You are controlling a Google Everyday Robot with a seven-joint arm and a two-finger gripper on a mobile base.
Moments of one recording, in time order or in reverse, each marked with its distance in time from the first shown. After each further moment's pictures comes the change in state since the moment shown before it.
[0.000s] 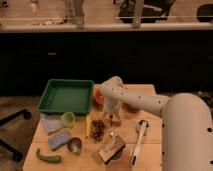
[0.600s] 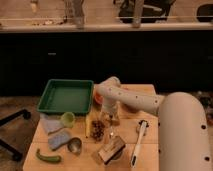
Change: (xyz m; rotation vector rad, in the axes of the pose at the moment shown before) arm 0.000 -0.007 0.006 0.006 -0.019 -0.050
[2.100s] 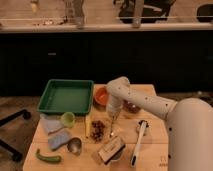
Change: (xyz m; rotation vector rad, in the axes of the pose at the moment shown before) arm 0.002 0.011 -0.008 0.128 -0.004 -0.032
